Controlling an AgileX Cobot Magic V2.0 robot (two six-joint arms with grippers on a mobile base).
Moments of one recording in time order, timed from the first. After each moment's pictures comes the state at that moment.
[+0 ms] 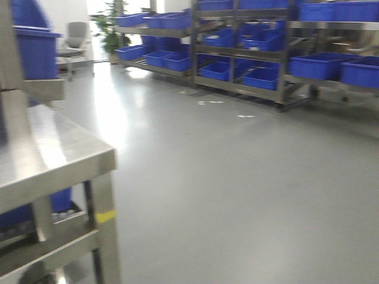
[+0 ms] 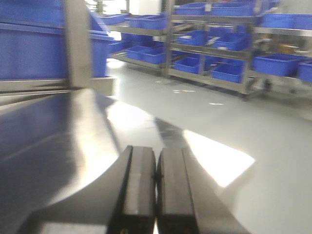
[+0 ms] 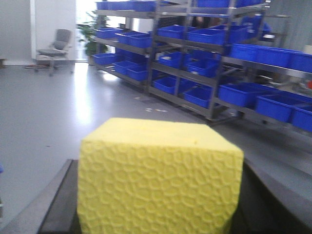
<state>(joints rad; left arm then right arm) -0.08 -0.01 0.00 0.13 0.08 -0.20 0.21 0.11 -0.48 -0.33 0.40 0.23</state>
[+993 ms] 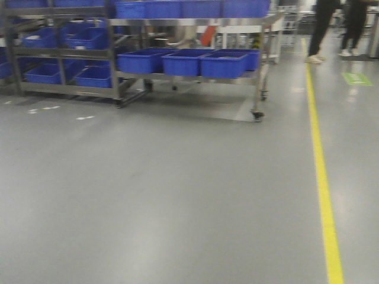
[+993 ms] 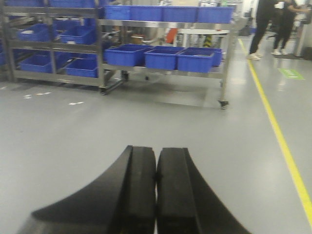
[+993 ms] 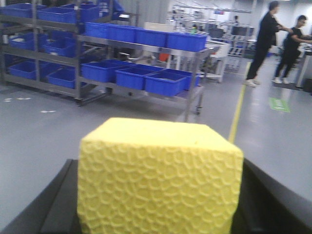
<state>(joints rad) -0.08 -0.01 0.00 0.13 0.08 -0.20 0.21 0.11 -0.48 -0.33 0.40 0.23</state>
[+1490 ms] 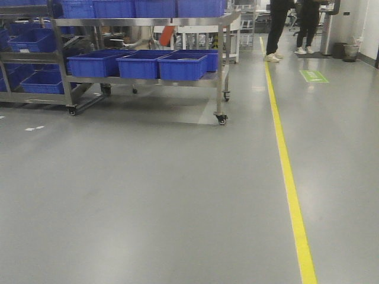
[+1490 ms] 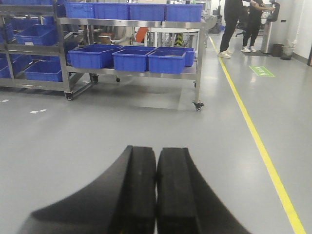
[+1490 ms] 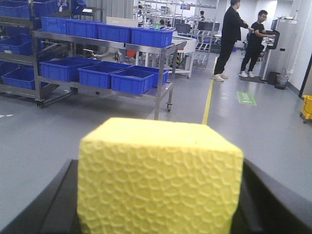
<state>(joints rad) -0.08 -0.01 0.00 0.13 0.08 -0.20 0.21 0.11 -0.48 -0.33 0.40 0.23</state>
